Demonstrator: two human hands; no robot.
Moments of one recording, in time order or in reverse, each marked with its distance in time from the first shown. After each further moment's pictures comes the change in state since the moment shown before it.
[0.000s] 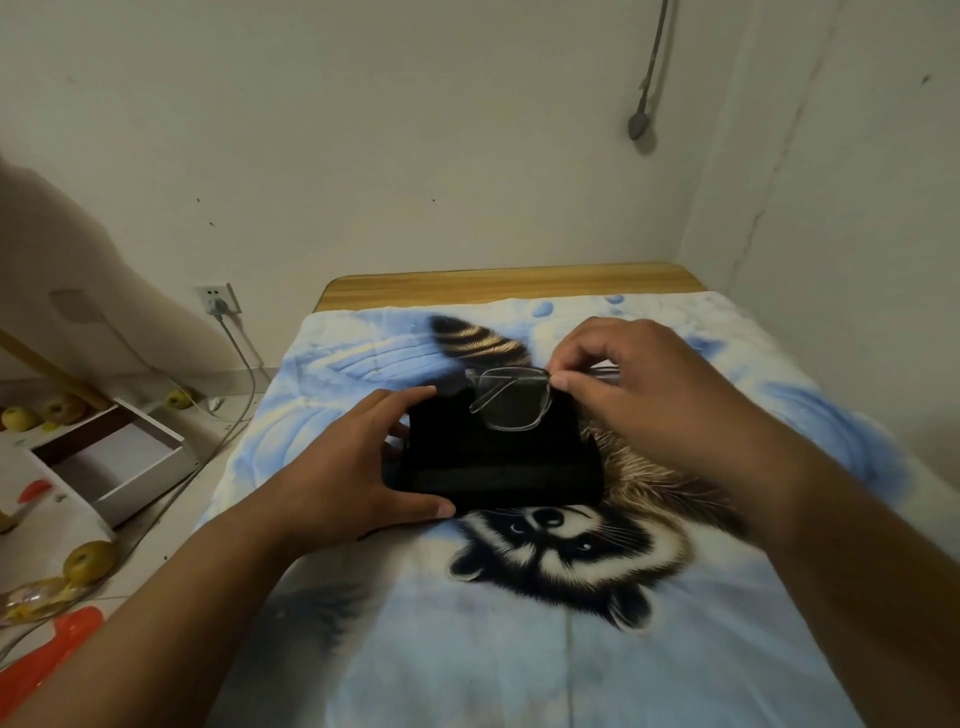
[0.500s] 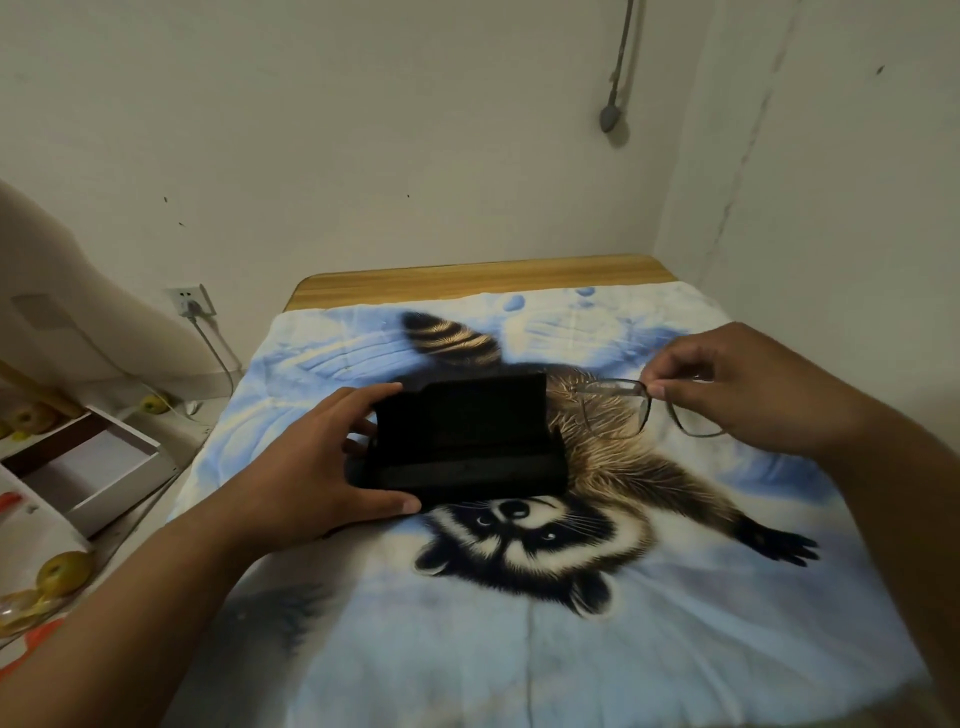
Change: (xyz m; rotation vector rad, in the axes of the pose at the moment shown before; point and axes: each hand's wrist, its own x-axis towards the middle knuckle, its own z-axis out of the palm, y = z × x) left_hand 0.000 -0.001 0.000 0.011 -0.002 0.006; right_hand -0.028 0.077 -0.060 -0.049 -0.068 0.162
